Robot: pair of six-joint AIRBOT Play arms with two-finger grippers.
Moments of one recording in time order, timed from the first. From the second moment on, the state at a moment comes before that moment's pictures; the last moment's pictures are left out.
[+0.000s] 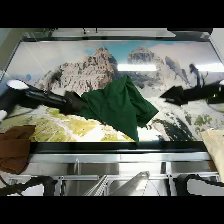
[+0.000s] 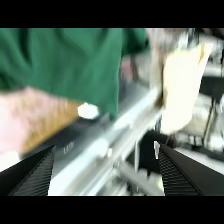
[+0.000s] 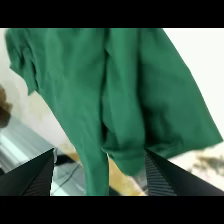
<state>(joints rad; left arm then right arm) 0.01 -1.42 0.99 0.53 -1.39 -1.16 -0.30 -1.44 1.05 -0.61 1.35 0.97</state>
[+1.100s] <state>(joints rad) -0.21 -1.87 1.24 0.52 -1.27 -1.17 -0.10 -1.53 0.78 -0.28 0.98 0.86</state>
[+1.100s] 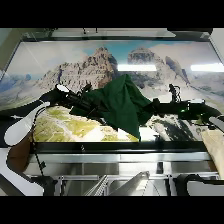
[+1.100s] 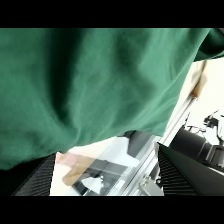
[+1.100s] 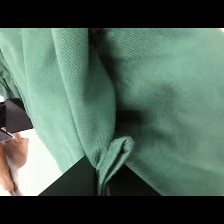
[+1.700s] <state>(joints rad) -0.24 -1.91 1.36 0.53 -1.30 -1.21 -0.10 -1.53 0.78 -0.27 0.98 0.82</state>
